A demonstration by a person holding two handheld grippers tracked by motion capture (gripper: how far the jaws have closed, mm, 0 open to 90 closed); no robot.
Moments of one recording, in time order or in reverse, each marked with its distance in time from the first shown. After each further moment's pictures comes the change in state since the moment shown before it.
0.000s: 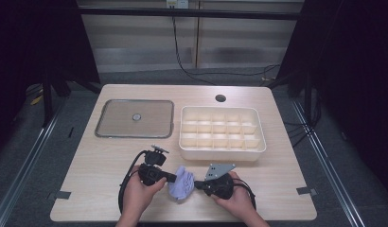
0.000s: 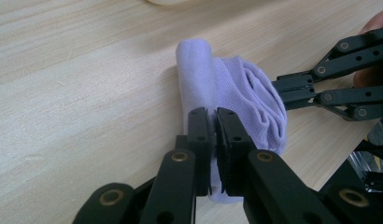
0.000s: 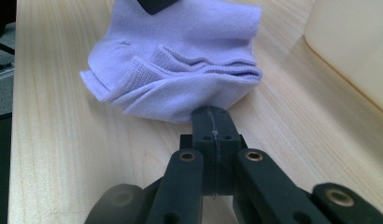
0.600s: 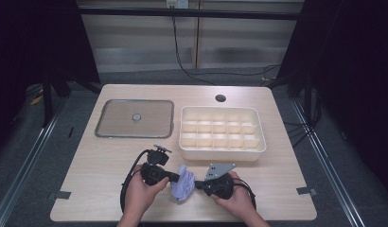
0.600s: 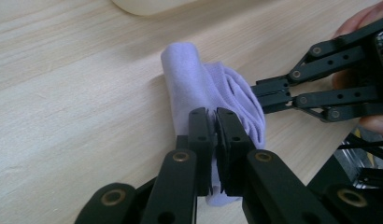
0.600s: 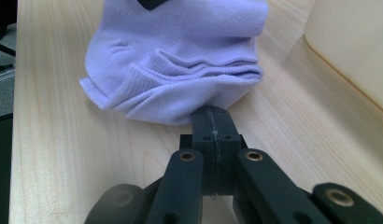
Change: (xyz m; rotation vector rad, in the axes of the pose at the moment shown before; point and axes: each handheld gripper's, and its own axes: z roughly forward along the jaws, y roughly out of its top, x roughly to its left) left arm -0.009 0.004 -0.002 -0.008 -0.029 0.021; right arm -0.001 0.000 0.000 0.001 0.004 0.005
